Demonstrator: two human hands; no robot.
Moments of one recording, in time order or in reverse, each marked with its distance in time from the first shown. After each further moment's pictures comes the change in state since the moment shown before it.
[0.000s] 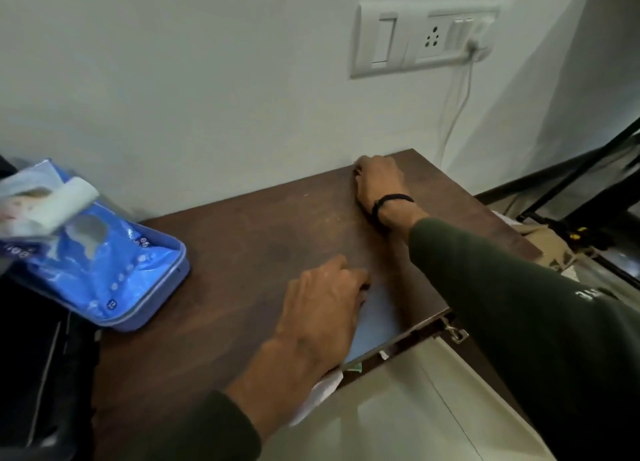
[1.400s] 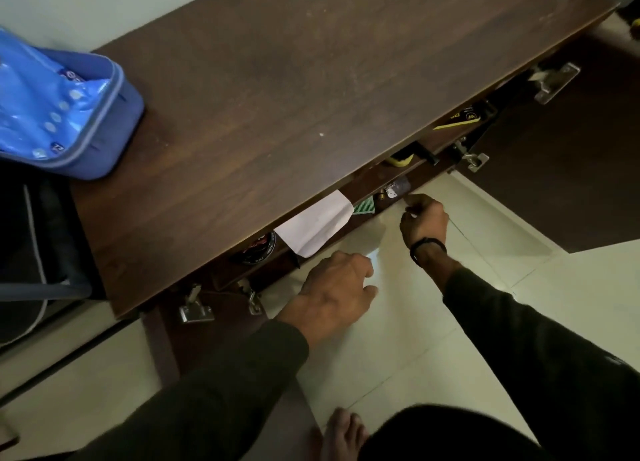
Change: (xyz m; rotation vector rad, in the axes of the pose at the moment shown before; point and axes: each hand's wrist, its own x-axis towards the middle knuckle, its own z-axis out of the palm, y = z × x) left_hand -0.142 0.001 0.116 -0.136 -0.817 -0.267; right_hand -0.314 0.081 0.192 0.611 -0.081 0.798
